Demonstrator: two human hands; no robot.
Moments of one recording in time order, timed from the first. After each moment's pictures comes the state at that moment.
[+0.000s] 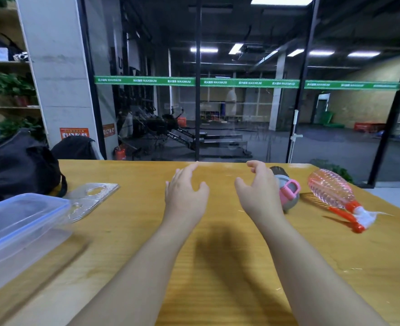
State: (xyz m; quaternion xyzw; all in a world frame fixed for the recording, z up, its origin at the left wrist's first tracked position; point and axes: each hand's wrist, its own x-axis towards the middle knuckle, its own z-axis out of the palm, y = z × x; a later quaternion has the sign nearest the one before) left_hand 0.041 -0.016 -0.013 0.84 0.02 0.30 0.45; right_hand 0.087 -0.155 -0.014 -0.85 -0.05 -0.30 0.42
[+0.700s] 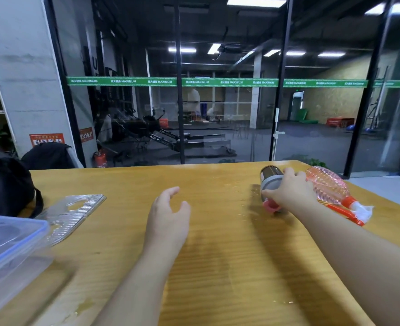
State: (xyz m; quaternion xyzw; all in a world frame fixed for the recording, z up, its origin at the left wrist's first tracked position) left_hand 0.056 0.019 -0.044 0.80 0.06 0.25 0.54; right_hand 0.153 -0.224 -0.018 -0.95 0.17 -0.17 0.18
